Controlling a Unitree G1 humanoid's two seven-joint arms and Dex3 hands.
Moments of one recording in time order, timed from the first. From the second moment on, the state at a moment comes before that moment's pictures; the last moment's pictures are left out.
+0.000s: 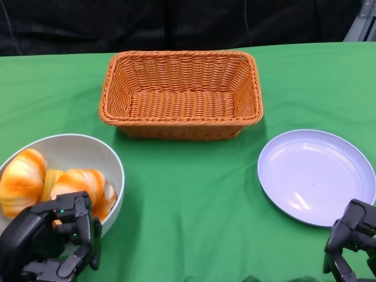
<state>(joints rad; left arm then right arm) 0.09 0.23 0.17 0.18 -0.44 -0.28 -0.81 0.38 -0.14 -0.07 -0.20 0.22 -0.38 0.37</state>
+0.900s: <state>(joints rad) -0.07 0.26 0.43 0.26 -0.43 -0.44 -0.56 0.37 -0.12 -0.06 -0.20 0.20 -0.38 0.35</state>
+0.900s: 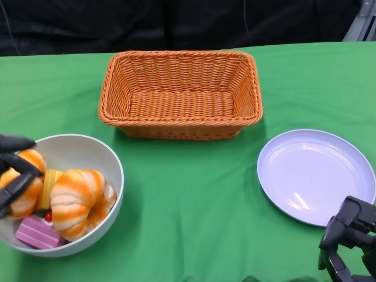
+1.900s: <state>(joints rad) -0.40 0.49 0.29 1.05 -0.04 -0.49 -0.26 0.36 -0.12 -0.04 -0.18 0.20 -0.38 0.36</state>
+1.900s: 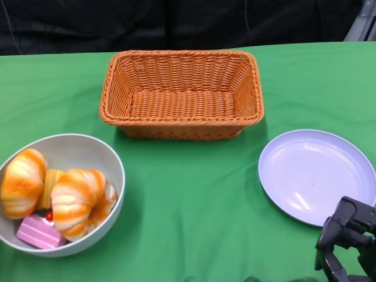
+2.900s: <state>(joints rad) -0.41 0.45 0.26 0.87 -0.22 0.11 -0.55 0.35 -0.12 -0.04 -0.18 0.20 -0.40 0.35</state>
